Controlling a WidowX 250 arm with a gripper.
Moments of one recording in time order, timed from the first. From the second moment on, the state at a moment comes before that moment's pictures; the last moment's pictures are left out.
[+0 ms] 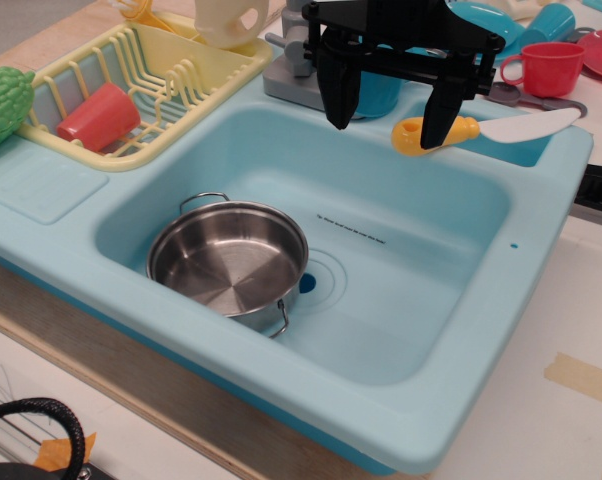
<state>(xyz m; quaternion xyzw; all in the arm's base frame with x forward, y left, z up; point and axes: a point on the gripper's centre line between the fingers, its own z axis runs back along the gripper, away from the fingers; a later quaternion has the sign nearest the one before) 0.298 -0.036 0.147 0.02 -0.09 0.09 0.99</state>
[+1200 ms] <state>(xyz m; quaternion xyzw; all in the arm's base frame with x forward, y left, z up) 0.322 -0.053 0.141 0.02 -0.12 -0.11 0.99</state>
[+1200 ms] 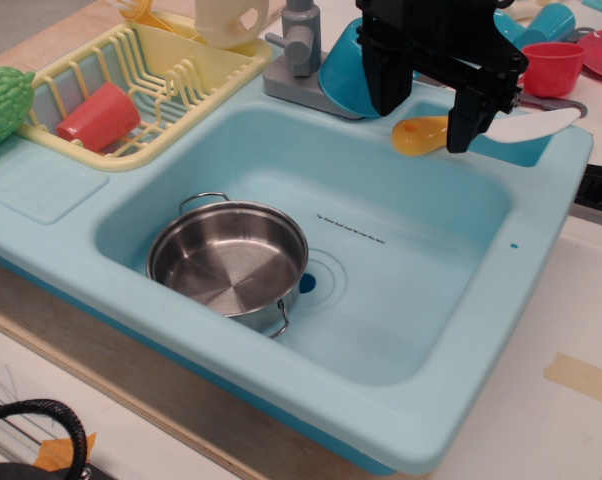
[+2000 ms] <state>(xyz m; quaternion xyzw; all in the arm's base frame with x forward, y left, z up) 0.344 -0.062 0.124 -0.02 -0.09 -0.12 0.99</state>
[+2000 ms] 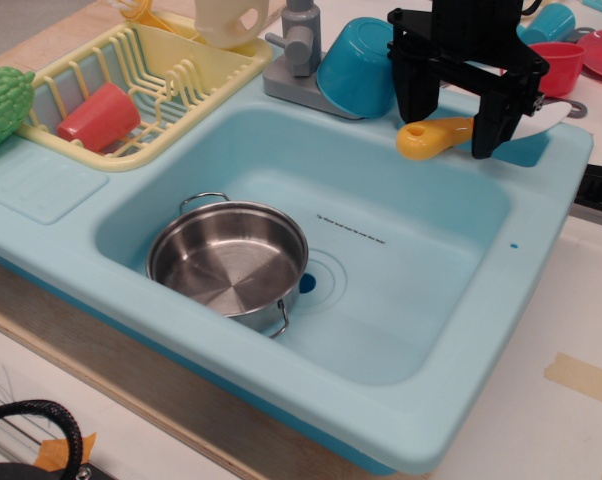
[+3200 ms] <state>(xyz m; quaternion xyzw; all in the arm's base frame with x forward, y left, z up) 0.315 -0.051 0.133 0.01 -0.09 -0.06 0.99</state>
